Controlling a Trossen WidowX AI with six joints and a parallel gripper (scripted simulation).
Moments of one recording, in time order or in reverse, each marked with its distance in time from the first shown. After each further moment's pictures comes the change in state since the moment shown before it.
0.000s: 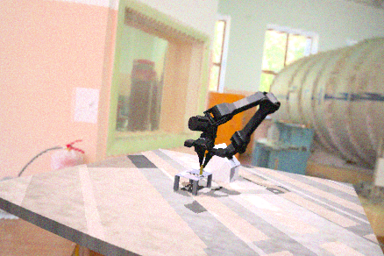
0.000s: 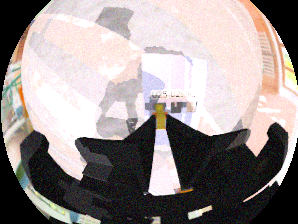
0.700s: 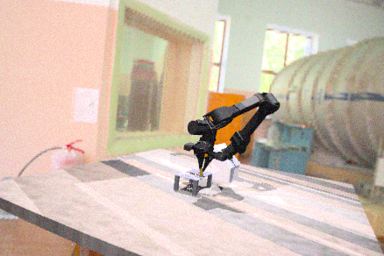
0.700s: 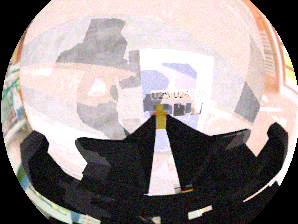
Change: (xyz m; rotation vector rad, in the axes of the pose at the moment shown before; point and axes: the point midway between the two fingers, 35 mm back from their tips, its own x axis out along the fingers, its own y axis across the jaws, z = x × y) arm 0.016 0.000 -0.003 0.010 0.006 0.007
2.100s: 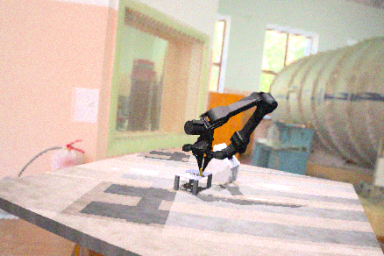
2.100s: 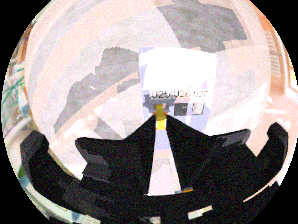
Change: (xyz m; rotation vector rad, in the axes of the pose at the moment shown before) arm 0.002 -0.004 -0.001 0.008 0.002 0.063
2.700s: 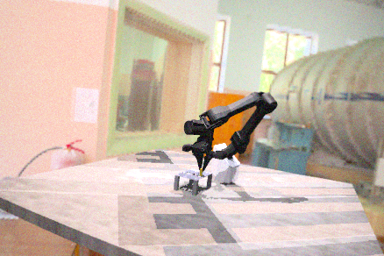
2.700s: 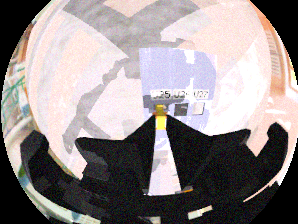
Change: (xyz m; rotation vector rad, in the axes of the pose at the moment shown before) arm 0.000 0.000 0.001 0.000 0.002 0.006
